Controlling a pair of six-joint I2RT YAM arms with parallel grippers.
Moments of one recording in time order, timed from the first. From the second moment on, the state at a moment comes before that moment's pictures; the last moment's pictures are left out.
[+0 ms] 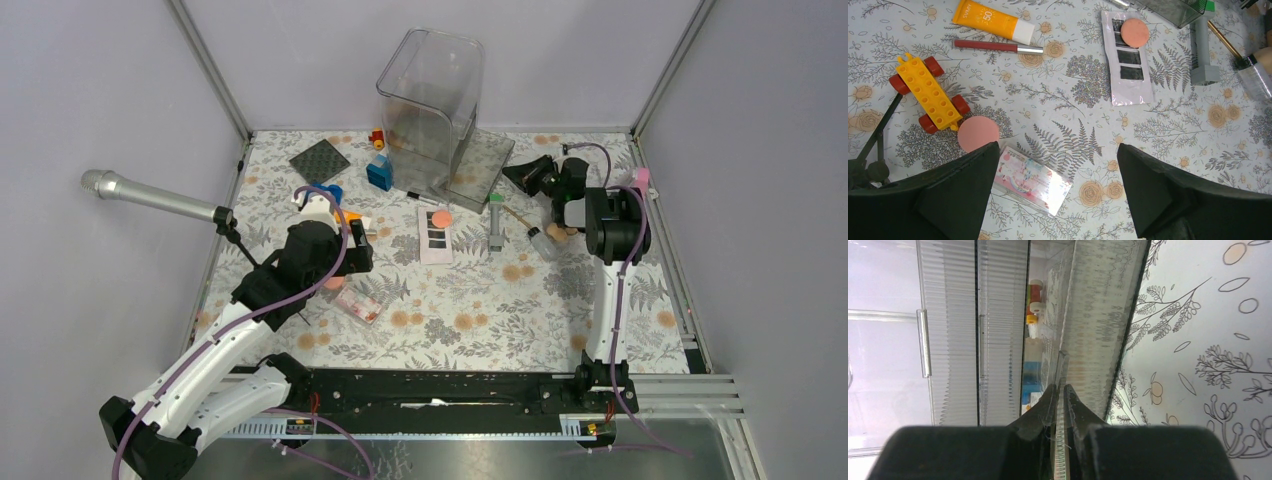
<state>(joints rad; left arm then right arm) -0.60 0.83 0.82 -0.57 -0.32 -0.49 -0.01 2.39 1.32 0.86 -0.63 1.19</state>
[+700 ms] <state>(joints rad) -0.60 0.83 0.82 -0.57 -0.32 -0.49 -0.06 2.33 1.36 0.63 -0.62 1.04</state>
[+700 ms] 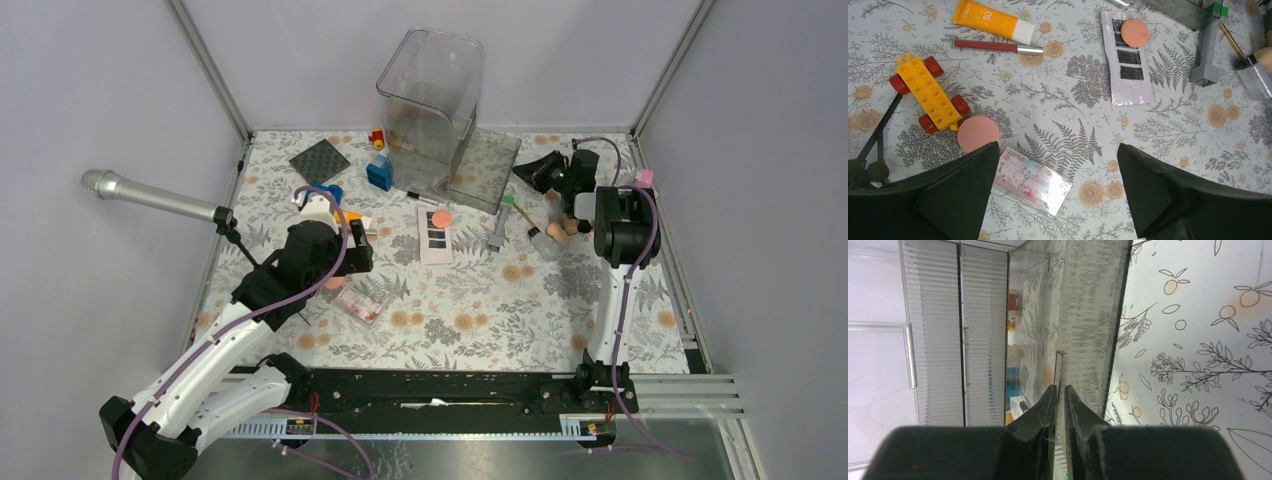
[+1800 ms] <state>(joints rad) -0.60 0.83 0.82 -0.58 -0.32 -0.49 0.00 1.89 1.60 -0.49 -0.06 0.38</state>
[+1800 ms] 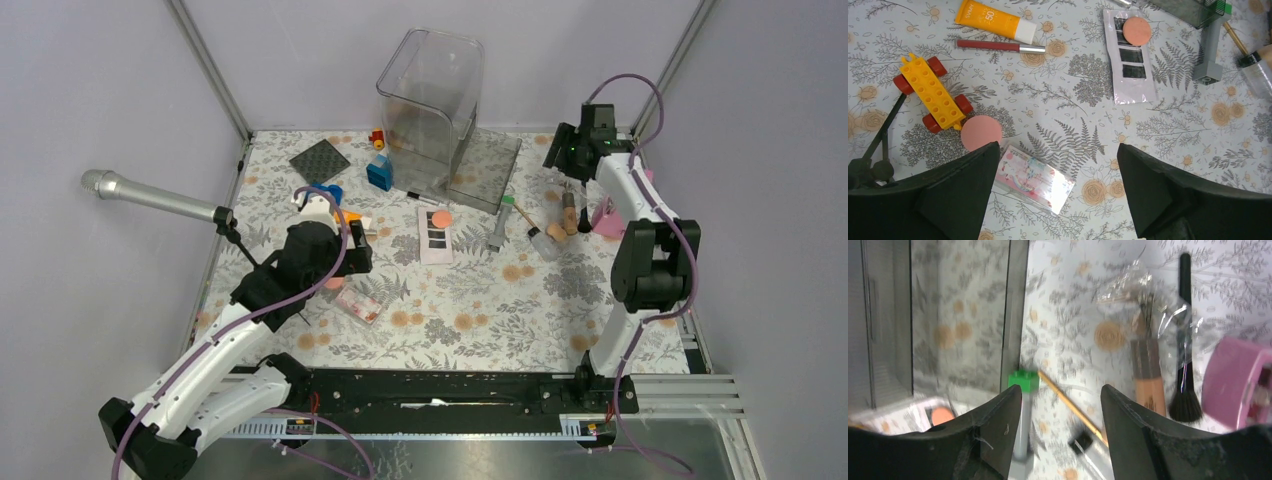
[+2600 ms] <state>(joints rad) -0.60 0.82 0.84 -0.63 -0.46 -0.38 0.06 1.68 1.40 -0.72 0.21 0.29</state>
